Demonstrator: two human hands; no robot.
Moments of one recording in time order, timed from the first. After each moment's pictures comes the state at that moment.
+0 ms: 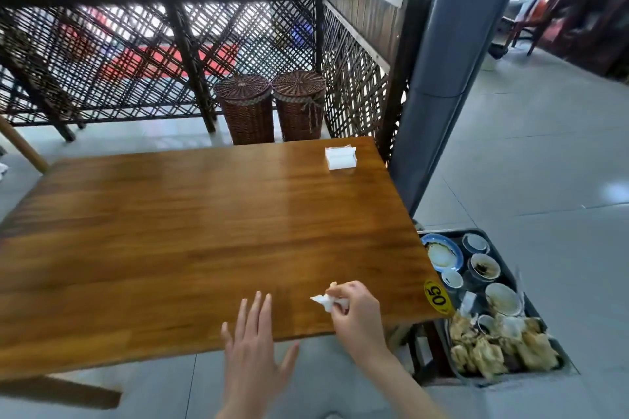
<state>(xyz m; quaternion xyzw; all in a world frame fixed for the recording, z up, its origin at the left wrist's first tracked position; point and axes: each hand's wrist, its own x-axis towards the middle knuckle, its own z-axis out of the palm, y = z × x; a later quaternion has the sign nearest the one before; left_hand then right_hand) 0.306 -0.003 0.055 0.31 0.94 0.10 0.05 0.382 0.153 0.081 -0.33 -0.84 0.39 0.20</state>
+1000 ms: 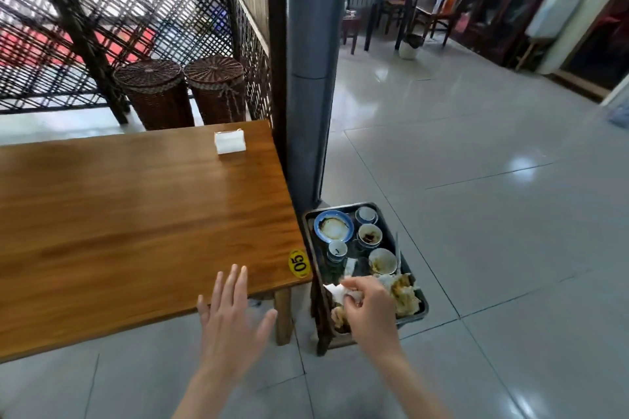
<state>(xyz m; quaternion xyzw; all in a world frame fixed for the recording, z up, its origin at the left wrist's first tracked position) 0.482 0.149 0.062 0.37 0.90 0.20 0.04 0.643 0.296 0.099 -0.44 -0.81 0.32 0.22</state>
